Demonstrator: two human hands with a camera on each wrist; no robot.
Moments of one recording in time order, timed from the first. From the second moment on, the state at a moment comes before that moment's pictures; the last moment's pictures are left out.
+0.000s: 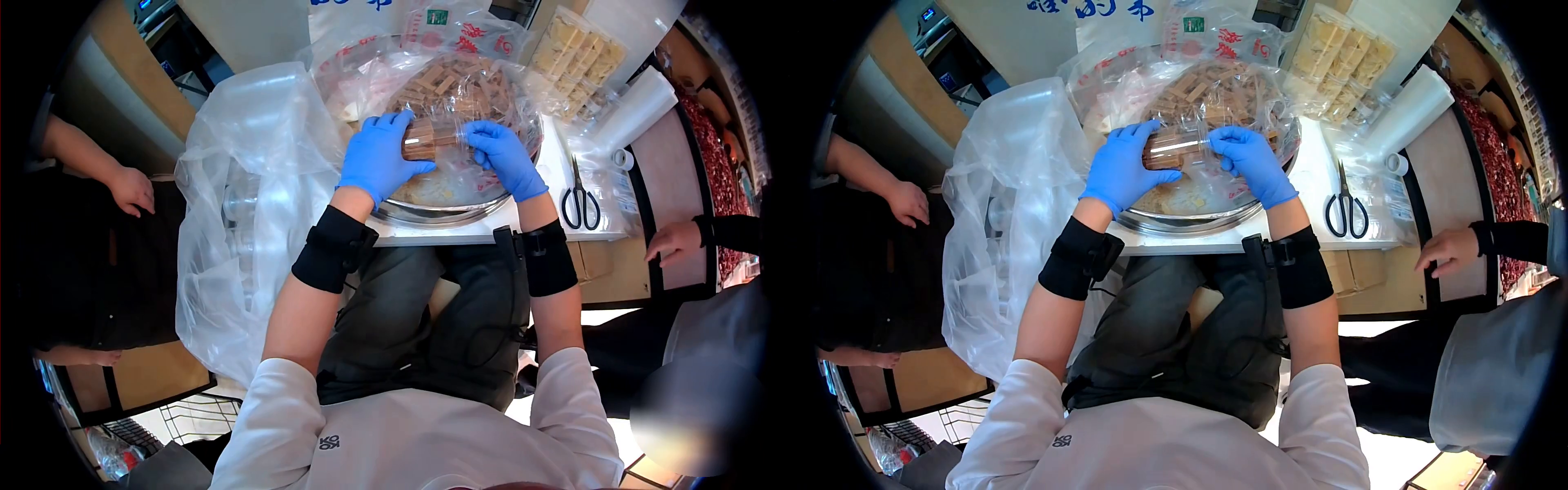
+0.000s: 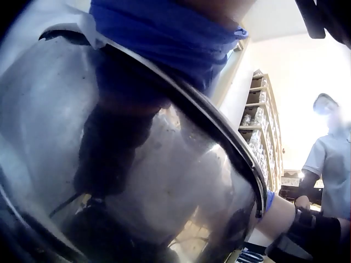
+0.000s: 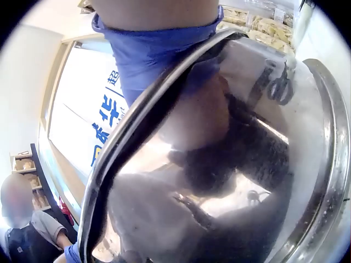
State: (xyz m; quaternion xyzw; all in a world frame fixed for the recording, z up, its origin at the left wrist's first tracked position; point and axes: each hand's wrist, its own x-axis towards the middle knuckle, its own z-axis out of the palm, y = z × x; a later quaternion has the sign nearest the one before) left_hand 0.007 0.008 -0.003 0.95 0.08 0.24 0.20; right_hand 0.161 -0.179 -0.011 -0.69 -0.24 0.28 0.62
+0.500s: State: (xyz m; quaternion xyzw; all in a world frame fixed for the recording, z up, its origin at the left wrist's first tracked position) left_hand 0.010 0.006 0.003 0.97 0.09 0.08 0.22; right_hand 0.159 -0.179 -0.011 -0.68 -0.27 0.31 0.61
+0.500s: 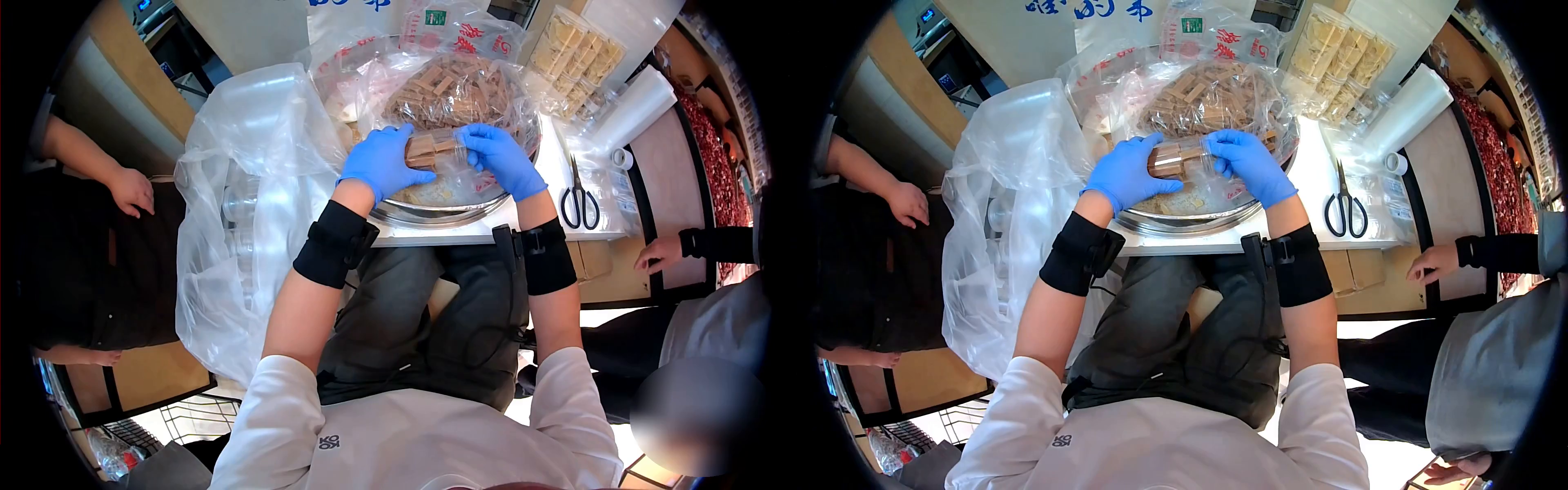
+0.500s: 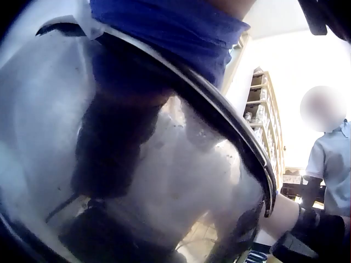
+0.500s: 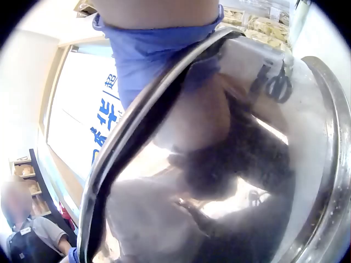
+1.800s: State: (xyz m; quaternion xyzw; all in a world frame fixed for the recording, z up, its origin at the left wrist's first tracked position) left_hand 0.016 0.010 -0.006 0.98 0.08 0.08 0.15; right_hand 0.154 -0.176 -0.007 -0.73 -0.24 0.38 0.51
